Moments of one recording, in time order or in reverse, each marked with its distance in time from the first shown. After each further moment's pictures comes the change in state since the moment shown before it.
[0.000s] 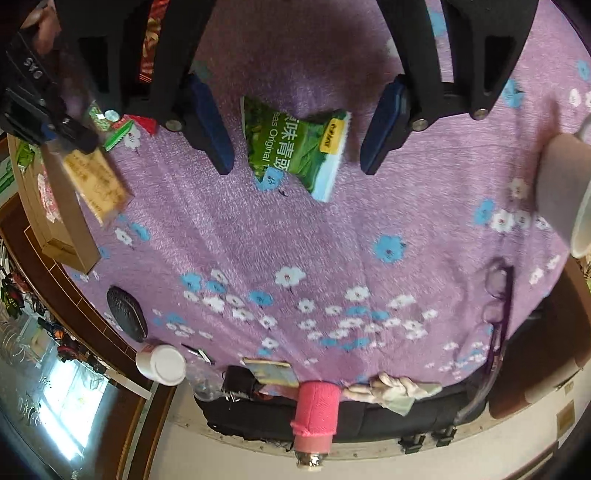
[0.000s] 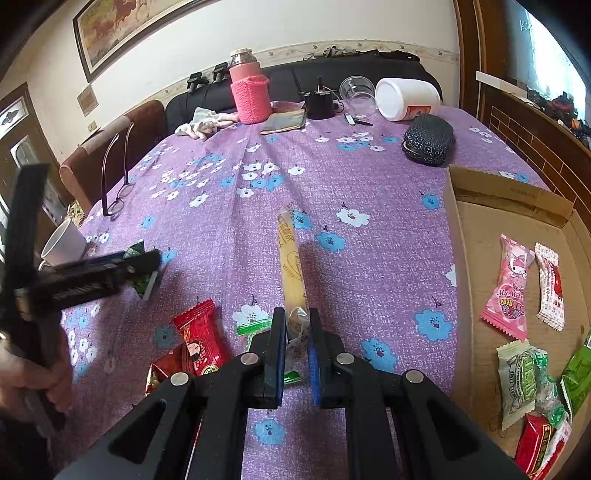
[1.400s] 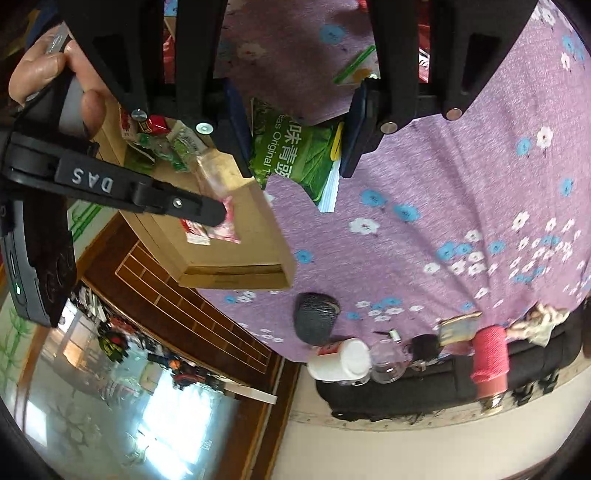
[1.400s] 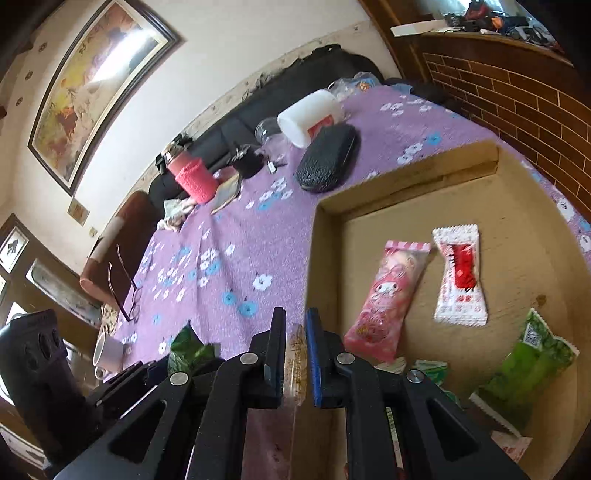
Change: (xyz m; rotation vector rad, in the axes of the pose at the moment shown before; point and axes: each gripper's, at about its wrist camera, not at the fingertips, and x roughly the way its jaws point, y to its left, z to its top) left arm -0.030 -0.182 -0.013 0.213 -0.069 -0.307; right arm -0.058 -0.124 0.018 0.396 -0.087 0.139
